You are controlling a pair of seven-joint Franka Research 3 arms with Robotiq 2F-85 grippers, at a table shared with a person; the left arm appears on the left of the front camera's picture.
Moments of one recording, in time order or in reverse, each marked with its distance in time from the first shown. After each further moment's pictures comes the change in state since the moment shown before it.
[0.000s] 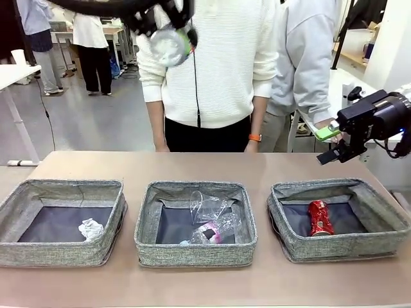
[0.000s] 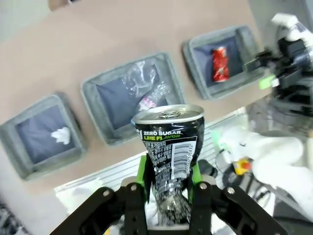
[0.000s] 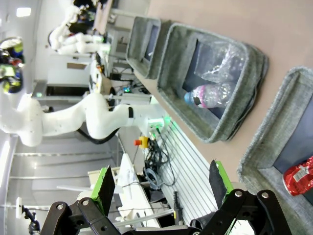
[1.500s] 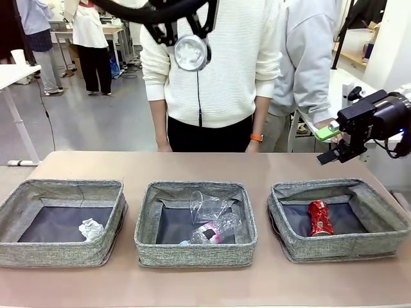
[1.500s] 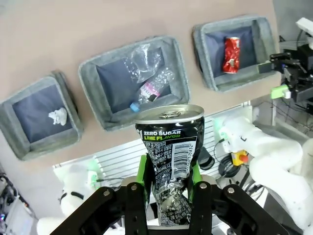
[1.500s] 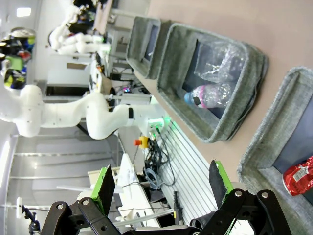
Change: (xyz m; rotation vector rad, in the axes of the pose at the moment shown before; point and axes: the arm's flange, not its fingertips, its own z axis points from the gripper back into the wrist) left arm 0.042 -0.015 -0.031 0.049 0.152 0.082; right arm 0.000 0.000 0.000 0.000 0.000 0.000
